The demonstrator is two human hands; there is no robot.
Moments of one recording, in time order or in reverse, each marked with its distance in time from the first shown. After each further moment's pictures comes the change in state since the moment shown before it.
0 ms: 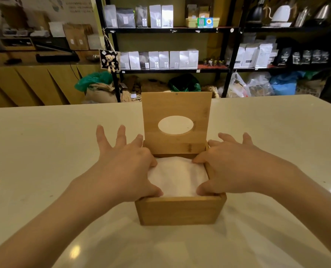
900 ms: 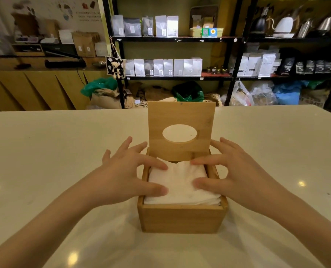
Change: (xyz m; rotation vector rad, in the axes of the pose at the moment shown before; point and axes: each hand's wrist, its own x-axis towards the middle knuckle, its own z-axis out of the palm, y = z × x) left_hand -0.005 -0.021 0.009 -0.616 0.026 0.106; right_hand -0.001 0.011 0.025 0.578 0.373 -0.101
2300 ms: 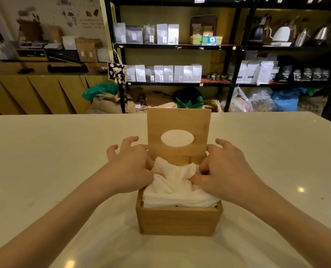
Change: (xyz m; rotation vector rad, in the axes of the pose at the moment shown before) left_hand 0.025 0.008 0.003 0.170 0.123 -0.101; right_hand 0.014 -0.017 0.002 -0.276 0.031 0.121
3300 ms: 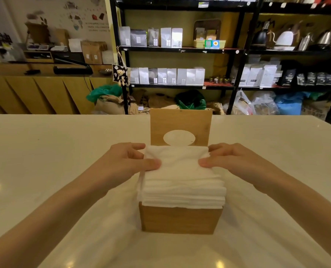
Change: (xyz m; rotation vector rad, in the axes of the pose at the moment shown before) left_hand -0.021 -0.012 -0.010 -0.815 0.000 -0.109; right_hand 0.007 0.026 -0.017 0.748 -0.217 0.115
